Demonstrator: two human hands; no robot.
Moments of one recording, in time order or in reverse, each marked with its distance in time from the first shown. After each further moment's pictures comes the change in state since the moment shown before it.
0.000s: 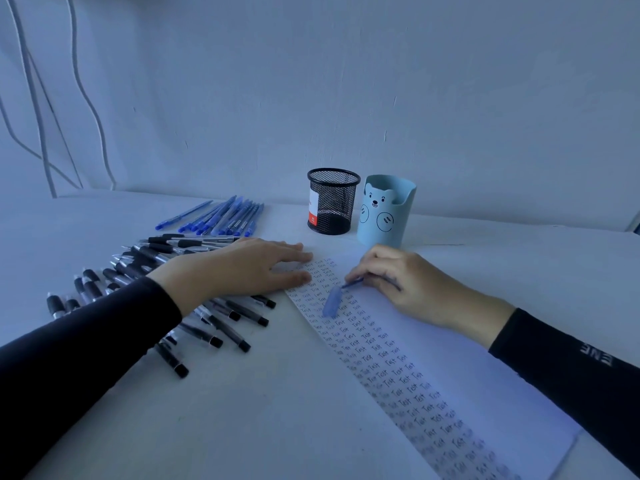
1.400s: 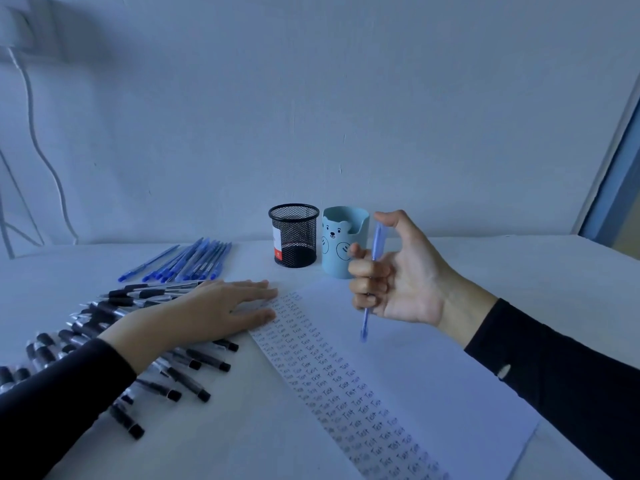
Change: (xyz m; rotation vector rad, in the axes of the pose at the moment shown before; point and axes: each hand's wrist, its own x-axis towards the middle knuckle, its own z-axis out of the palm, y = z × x) left_hand 0.004 -0.009 0.003 -0.024 0.000 0.023; right_hand 0.004 -0.040 -0.064 1.645 0.110 0.816
